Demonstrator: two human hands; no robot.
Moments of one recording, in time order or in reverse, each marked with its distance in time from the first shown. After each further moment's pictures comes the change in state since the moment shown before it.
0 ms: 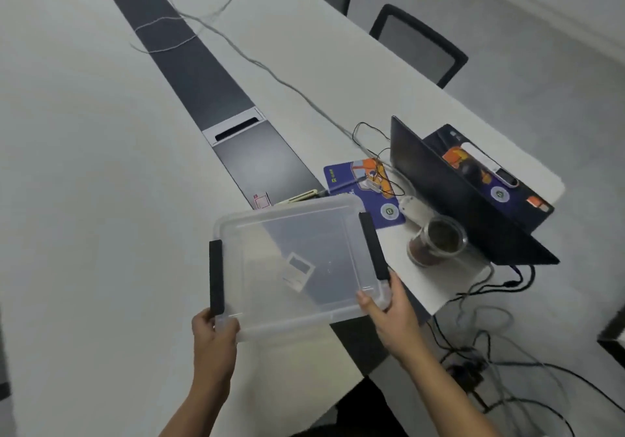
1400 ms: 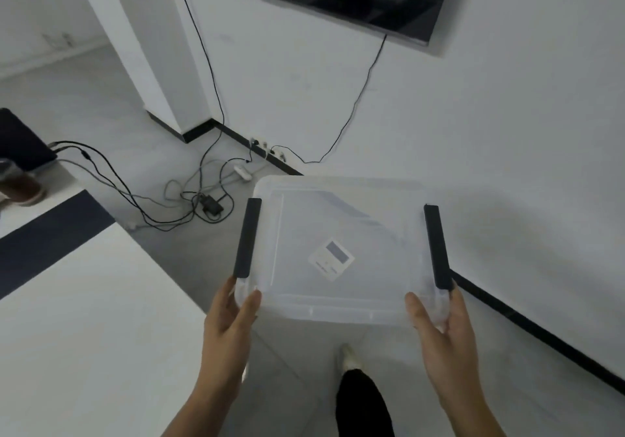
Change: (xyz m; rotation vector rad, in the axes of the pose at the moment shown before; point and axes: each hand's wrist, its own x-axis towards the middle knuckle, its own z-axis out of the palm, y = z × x) left_hand -0.129 -0.133 -0.433 0.753 -1.850 0.520; right_hand -0.706 -0.017 0.613 0.595 2.078 0.390
